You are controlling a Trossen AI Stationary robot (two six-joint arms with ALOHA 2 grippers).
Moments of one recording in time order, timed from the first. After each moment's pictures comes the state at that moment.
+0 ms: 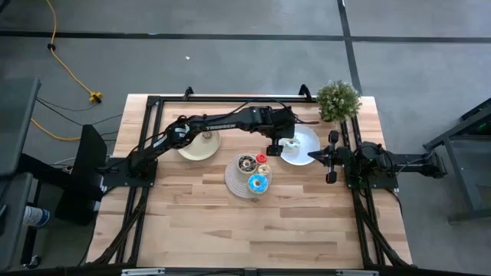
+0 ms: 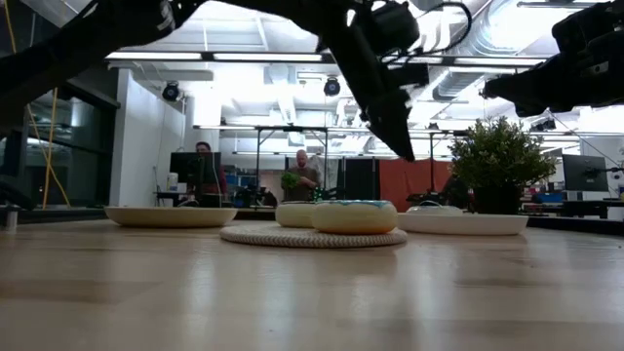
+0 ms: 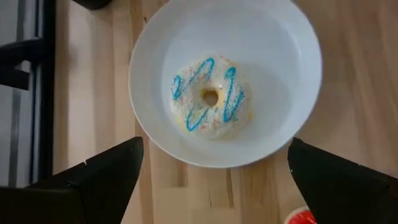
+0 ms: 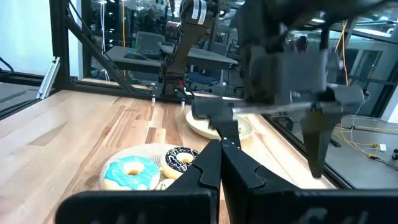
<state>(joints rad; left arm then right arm) 0.18 2.38 2.34 -0.90 -0.08 0.37 -0.01 0.03 0.01 0.05 0.10 -0.16</state>
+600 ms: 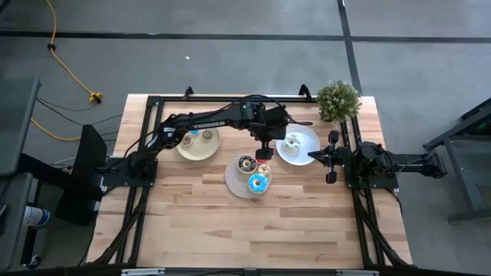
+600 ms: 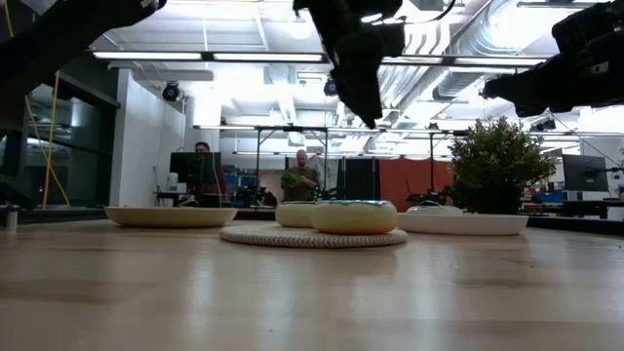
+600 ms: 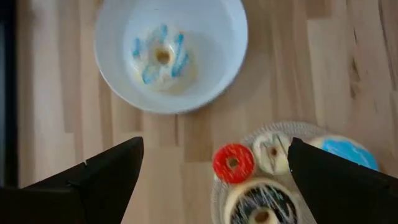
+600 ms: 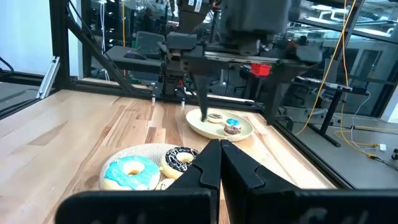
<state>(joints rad) 0.16 2.25 2.34 -1.17 0.01 0.24 -0.01 0.03 0.01 0.05 0.10 -0.16</state>
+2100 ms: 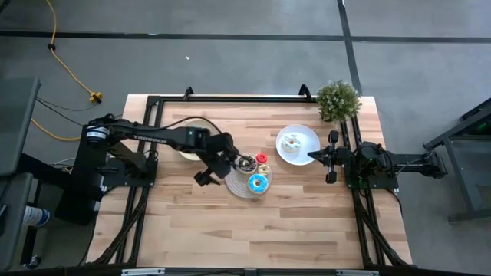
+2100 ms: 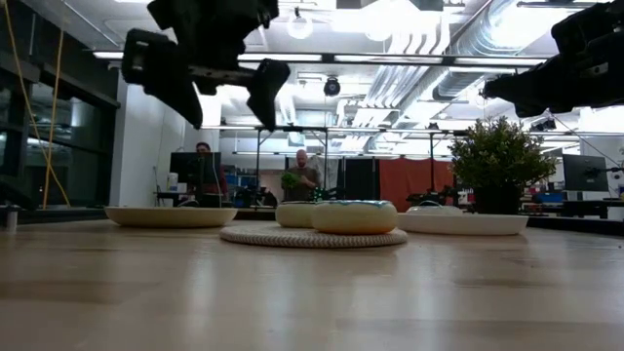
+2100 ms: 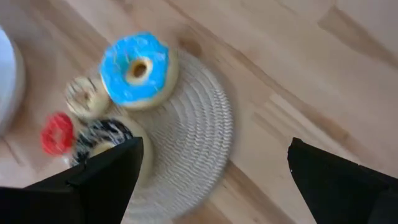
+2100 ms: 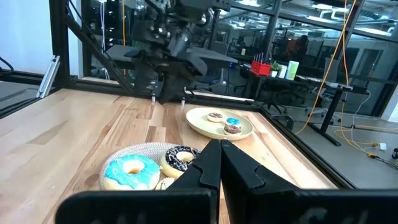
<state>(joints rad) 0.04 1.52 1.09 -0.61 0.33 0.84 -0.01 0.03 0.01 0.05 0.10 -0.16</state>
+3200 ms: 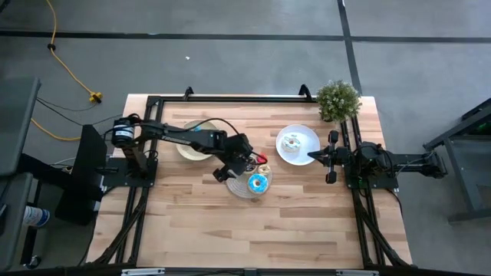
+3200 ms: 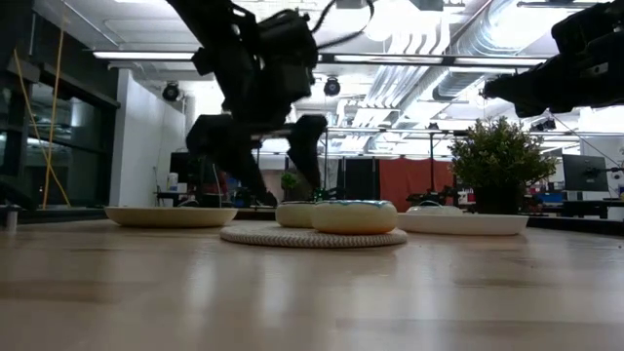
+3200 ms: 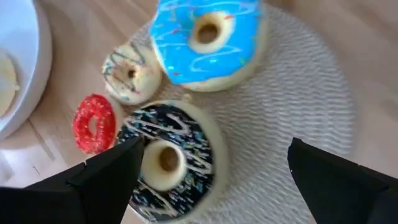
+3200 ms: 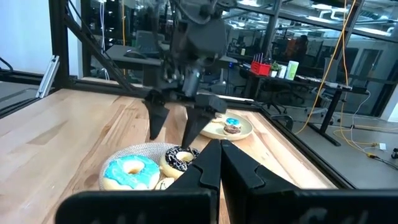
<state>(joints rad) 0.10 1.78 1.16 -0.41 0.20 0.88 -0.01 0.03 0.01 0.05 0.10 -0.16</state>
